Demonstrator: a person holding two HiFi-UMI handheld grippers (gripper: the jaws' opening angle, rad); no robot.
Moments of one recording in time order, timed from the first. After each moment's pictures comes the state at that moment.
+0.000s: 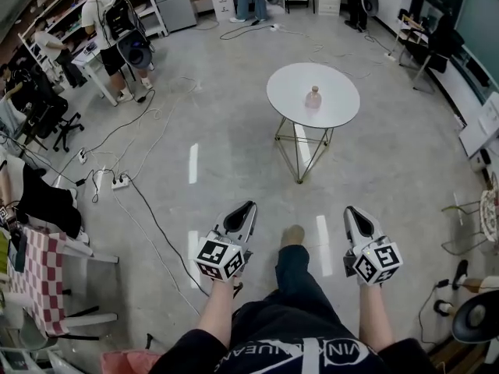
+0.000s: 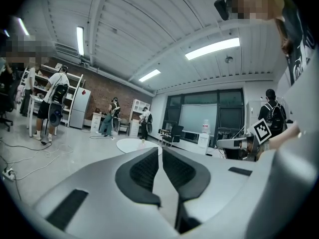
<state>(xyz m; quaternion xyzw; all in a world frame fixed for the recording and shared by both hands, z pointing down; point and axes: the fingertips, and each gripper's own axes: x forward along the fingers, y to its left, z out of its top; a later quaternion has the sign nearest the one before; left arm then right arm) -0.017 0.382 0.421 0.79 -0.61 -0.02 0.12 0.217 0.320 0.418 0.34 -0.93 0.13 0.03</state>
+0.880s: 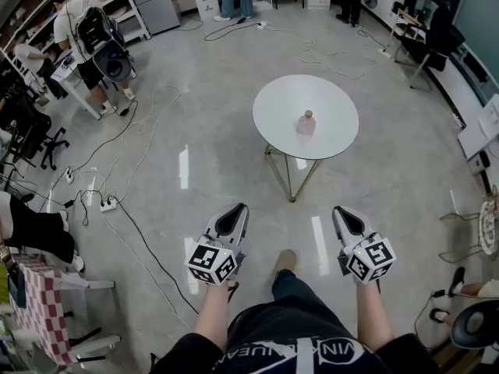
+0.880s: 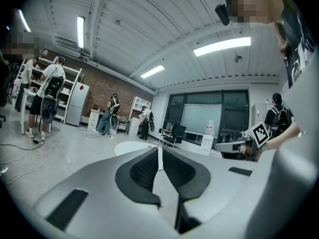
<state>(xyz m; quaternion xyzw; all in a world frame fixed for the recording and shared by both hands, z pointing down) -0.074 0.202 0.425 0.79 -0.60 -0.02 0.14 0.149 0.147 0.430 0.31 -0.94 0.13 0.07</state>
